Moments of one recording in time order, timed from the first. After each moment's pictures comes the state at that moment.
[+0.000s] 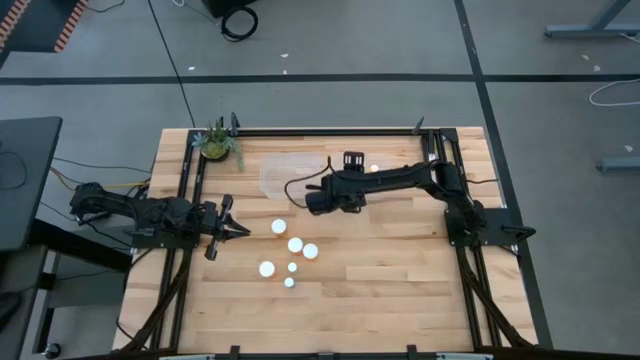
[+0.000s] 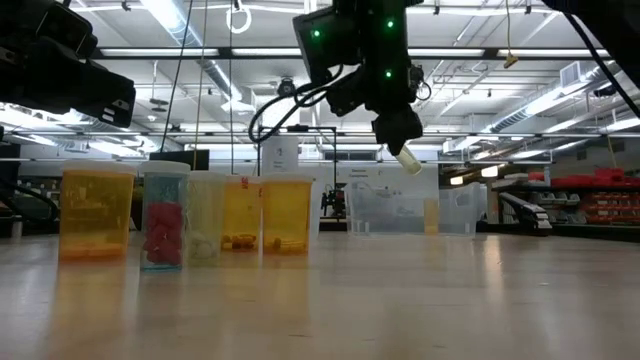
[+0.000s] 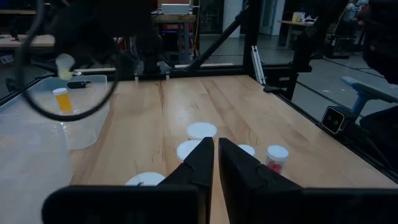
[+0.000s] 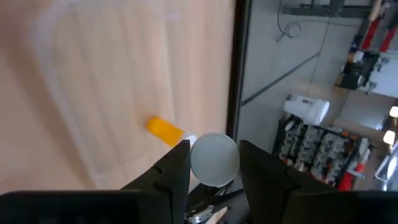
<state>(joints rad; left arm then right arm) -0.23 0.12 0.01 0.04 -0.06 -0.02 -0.02 2.13 1.85 -1.56 0.80 0.26</state>
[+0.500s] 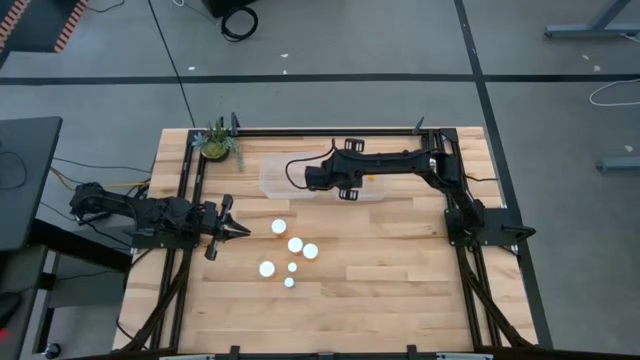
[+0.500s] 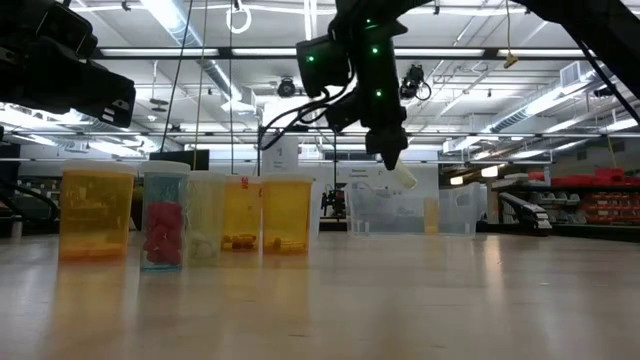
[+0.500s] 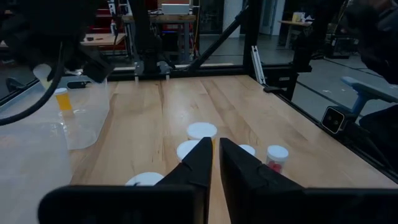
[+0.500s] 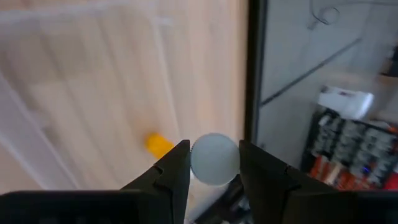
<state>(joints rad) -0.23 0.12 0.01 0.04 -0.06 -0.02 -0.15 2.13 1.85 -1.43 0.70 0.14</state>
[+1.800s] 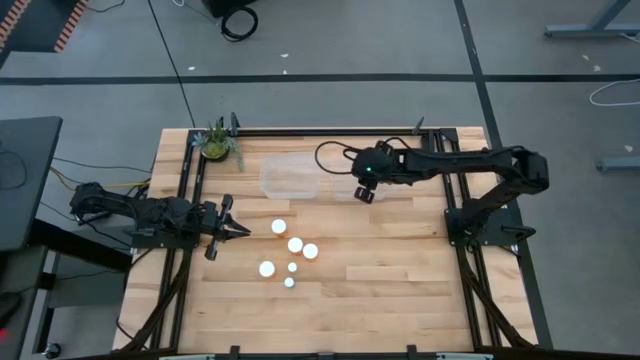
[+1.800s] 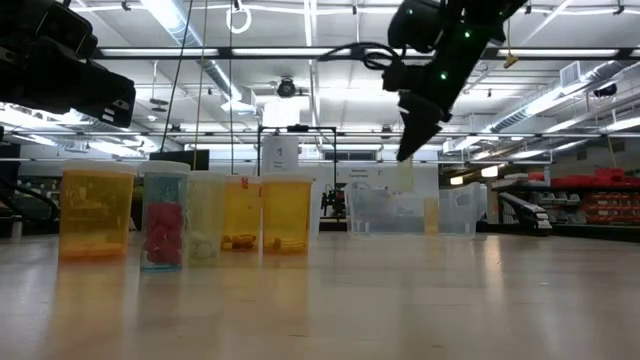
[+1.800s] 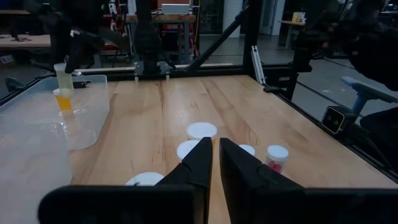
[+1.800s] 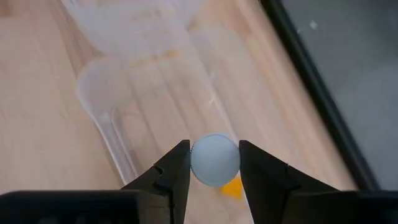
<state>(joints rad) -0.23 0.12 0.01 0.04 -0.06 -0.02 -0.24 1.46 1.02 -0.55 0.34 0.06</state>
